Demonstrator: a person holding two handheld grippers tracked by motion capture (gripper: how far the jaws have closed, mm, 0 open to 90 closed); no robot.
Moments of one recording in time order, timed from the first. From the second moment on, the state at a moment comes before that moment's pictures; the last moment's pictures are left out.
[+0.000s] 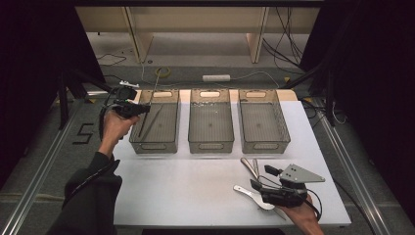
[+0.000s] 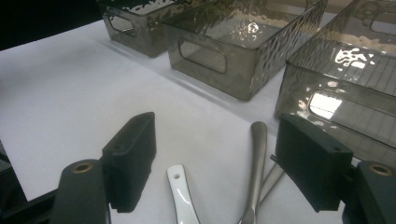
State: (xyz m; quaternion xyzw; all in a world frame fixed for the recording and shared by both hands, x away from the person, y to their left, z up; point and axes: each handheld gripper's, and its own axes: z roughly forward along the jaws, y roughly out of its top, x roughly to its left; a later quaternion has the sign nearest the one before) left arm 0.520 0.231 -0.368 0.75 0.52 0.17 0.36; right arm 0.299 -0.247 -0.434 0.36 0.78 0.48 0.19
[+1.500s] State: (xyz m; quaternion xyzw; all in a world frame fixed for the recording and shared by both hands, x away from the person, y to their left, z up) left arm 0.518 0.234 -0.418 0.77 0.52 0.19 0.31; right arm 0.298 -0.246 -0.433 0.35 0.78 0.48 0.19
